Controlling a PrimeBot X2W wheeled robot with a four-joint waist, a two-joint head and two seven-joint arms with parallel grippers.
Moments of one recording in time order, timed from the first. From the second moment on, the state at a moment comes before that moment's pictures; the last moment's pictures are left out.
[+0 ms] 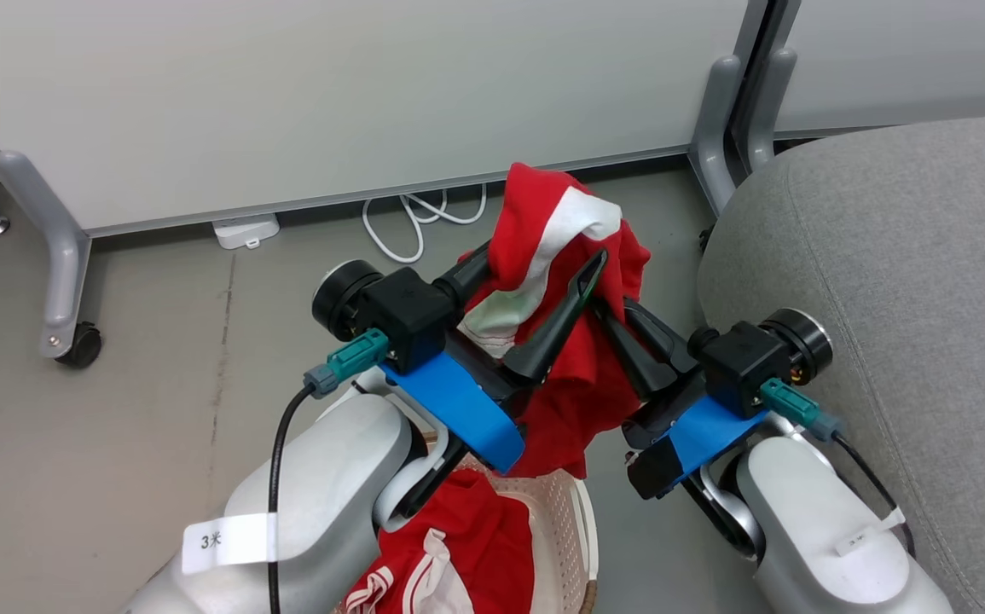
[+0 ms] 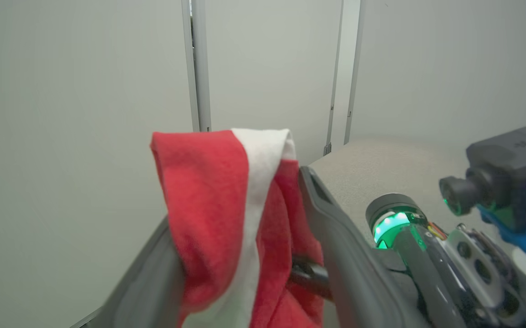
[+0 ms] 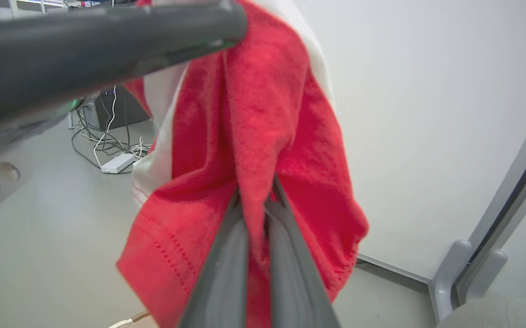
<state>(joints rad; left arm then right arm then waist) -0.70 0.22 -0.90 0.32 -0.68 -0.13 -0.26 -0.50 -0.13 0.47 0.39 0.19 0.13 -0.26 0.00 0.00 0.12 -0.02</state>
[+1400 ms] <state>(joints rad) -0.75 0.24 -0.96 0.38 -0.55 -0.13 -0.26 -0.43 -0.13 0.05 0.22 0.15 0.13 -0.26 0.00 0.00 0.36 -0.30</state>
